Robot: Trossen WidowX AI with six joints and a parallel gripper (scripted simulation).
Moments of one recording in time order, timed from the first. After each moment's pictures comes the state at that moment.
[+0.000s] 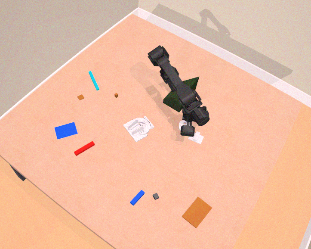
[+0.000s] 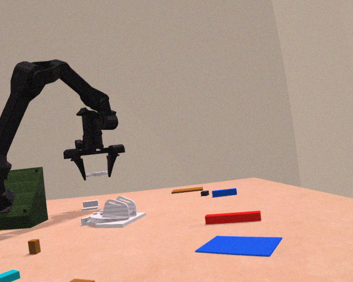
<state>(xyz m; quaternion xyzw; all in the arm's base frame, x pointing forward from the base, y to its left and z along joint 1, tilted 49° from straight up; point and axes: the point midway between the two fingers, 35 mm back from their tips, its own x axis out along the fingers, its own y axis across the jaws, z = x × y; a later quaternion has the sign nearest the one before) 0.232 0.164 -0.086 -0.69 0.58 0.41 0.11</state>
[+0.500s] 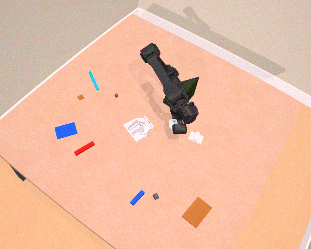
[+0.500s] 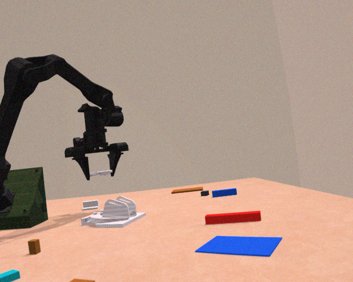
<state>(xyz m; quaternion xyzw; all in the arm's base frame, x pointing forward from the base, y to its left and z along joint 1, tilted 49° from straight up) 0.253 0.133 -0.051 -0.70 0.54 0.47 0.05</state>
